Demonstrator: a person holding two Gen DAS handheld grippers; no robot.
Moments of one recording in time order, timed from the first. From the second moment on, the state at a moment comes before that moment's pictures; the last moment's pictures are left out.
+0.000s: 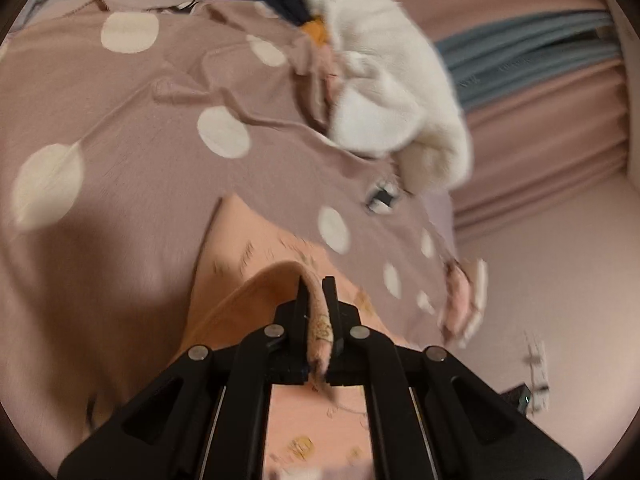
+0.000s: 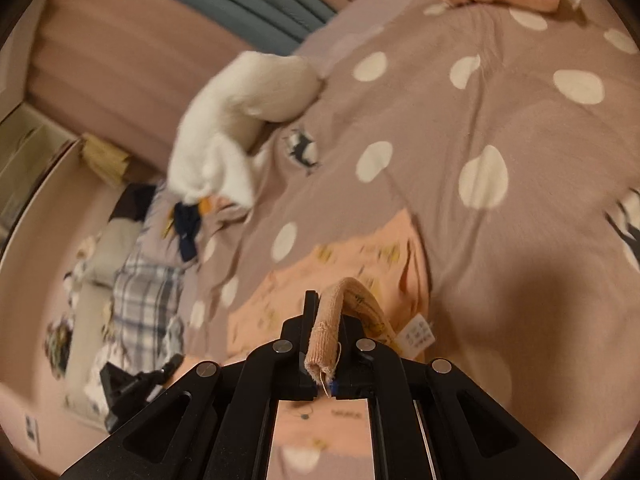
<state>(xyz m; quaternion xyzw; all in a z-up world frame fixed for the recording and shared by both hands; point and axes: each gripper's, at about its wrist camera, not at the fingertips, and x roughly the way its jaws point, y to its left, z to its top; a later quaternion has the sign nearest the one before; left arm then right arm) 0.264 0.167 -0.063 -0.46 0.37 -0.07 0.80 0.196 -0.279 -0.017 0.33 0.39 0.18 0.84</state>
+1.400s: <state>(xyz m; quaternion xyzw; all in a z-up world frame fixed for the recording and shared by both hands) 0.349 0.116 -0.064 -0.42 0.33 -0.04 0.85 0.295 -0.243 -0.044 0.31 0.44 0.19 0.82</state>
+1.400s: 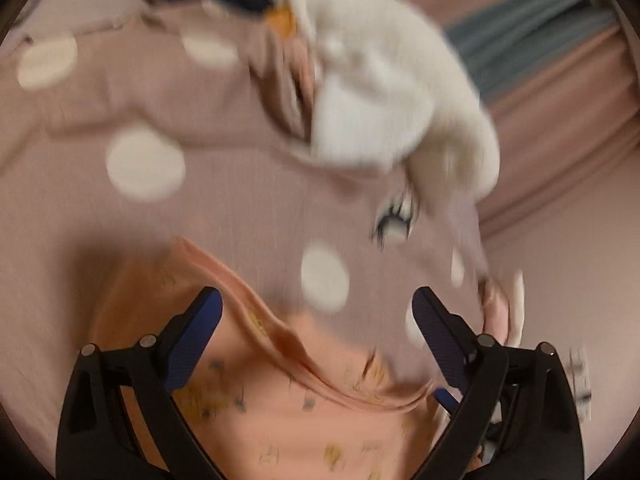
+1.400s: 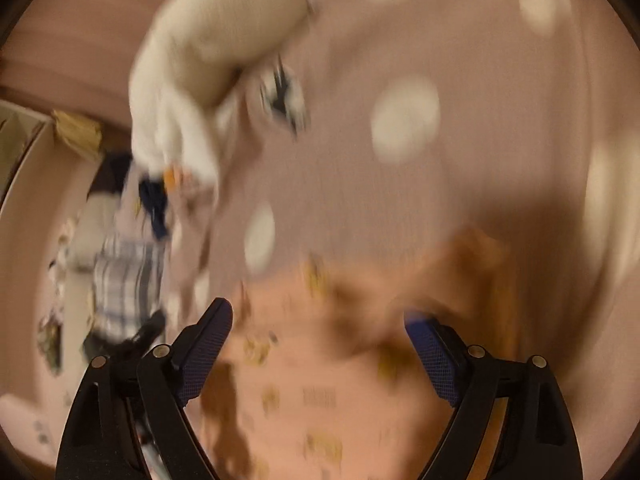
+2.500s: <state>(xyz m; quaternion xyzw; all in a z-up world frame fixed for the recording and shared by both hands) 0.222 0.115 -0.134 -0.48 0.44 -0.15 0.74 0.152 -0.268 -0.129 0.48 0.47 0.23 0.70</state>
